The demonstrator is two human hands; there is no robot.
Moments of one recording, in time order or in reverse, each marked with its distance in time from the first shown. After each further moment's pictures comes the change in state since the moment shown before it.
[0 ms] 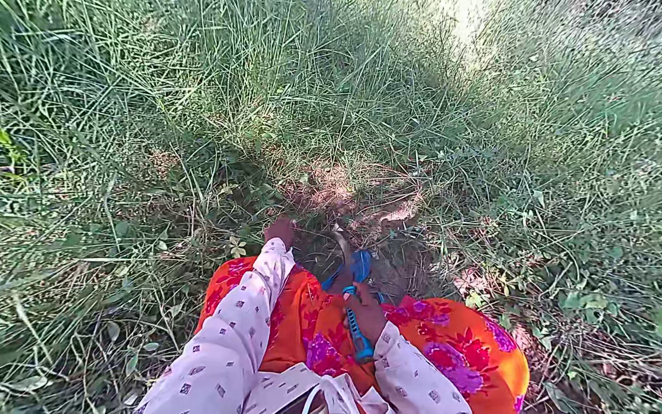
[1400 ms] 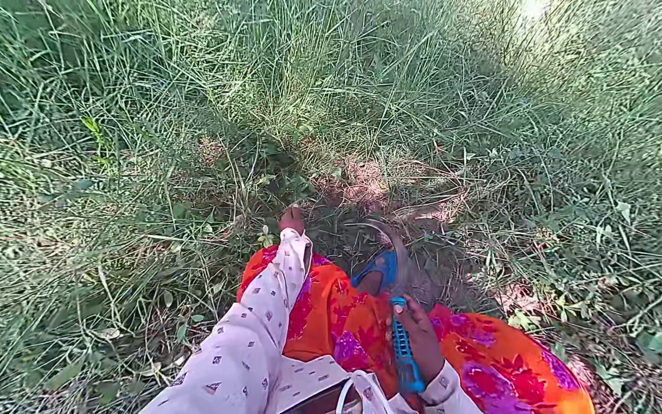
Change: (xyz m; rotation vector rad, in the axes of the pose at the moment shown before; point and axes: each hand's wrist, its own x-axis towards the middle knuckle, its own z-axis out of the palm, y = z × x) left_hand 0.010 -0.043 -0.017 -0.575 0.314 -0.210; right_hand -0.031 0.022 -0.009 0.454 0.062 -0.257
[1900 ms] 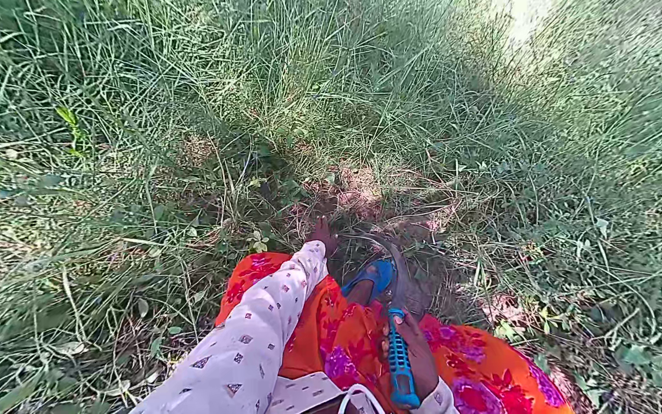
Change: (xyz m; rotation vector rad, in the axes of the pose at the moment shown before) left_hand -0.016 0.007 0.096 0.597 -0.450 0.229; right_hand 0.004 0.002 -0.006 0.214 0.063 0.054
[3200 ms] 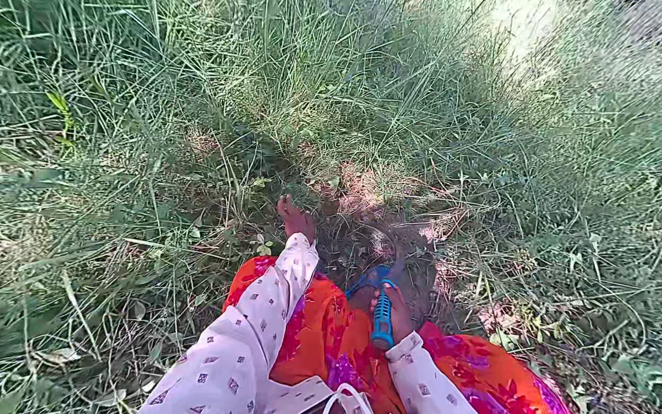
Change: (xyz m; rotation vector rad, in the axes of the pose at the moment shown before) left_hand -0.009 -0.035 -0.054 -0.454 0.760 -0.047; right_hand 0.073 0.007 0.052 0.045 0.231 0.010
